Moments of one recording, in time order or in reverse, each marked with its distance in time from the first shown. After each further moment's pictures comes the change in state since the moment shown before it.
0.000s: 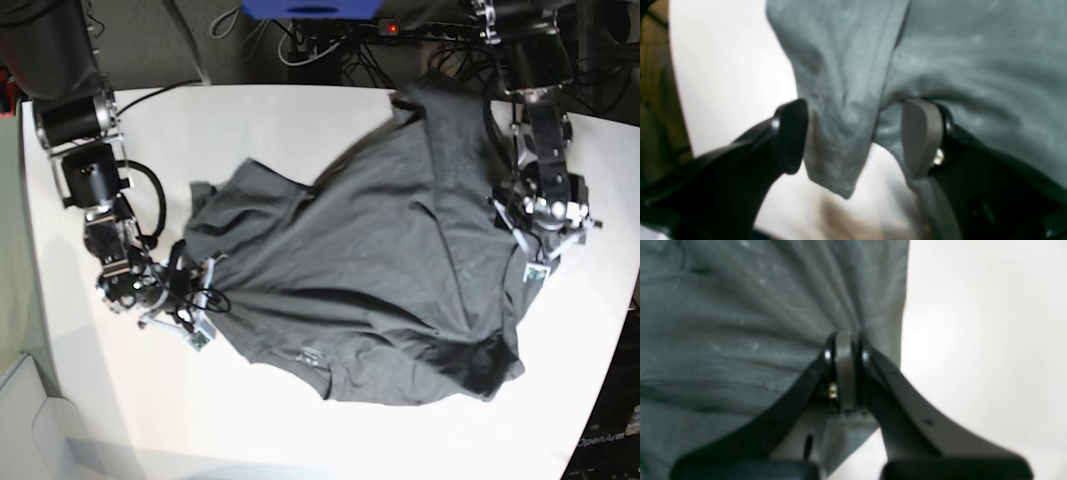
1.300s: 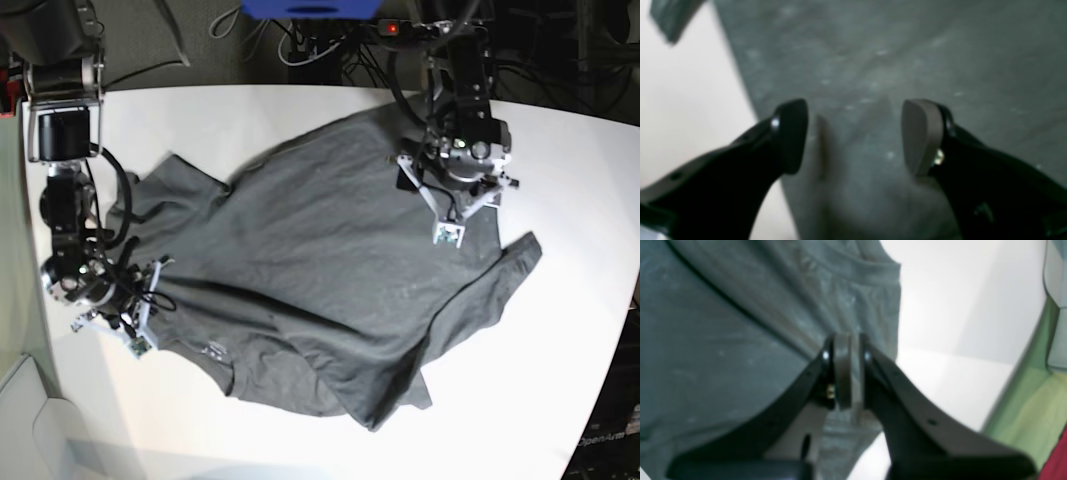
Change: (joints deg) left arm 15.1 17.3 6.3 17.7 -0.2 0.3 2.4; right arm -10.1 2.6 17.2 28.0 -3.8 0.2 -15.5
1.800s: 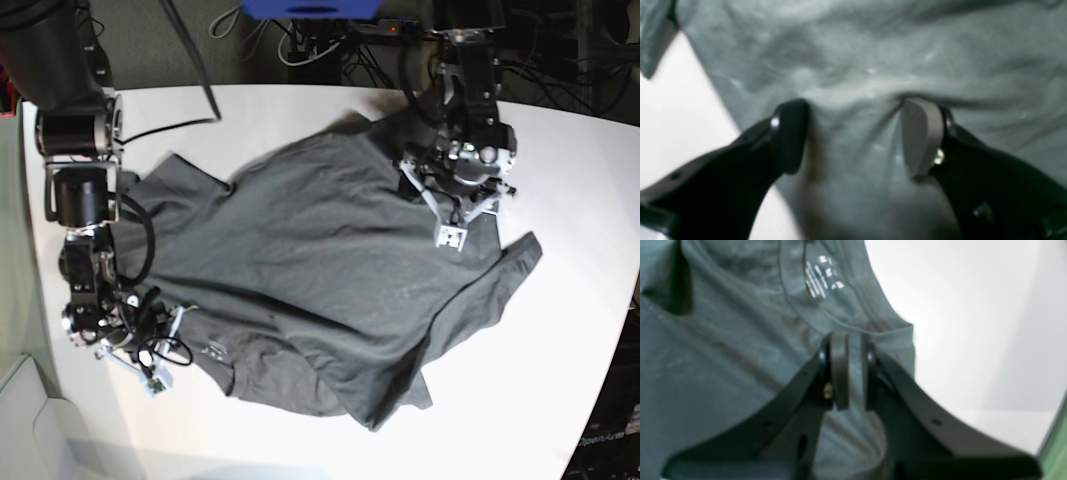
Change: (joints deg) left arm -0.9 -5.7 -0.8 -6.1 -4.2 -0.7 -7.0; right arm 14.1 -4.9 0.0 -22.1 -0.4 -0.2 5.9
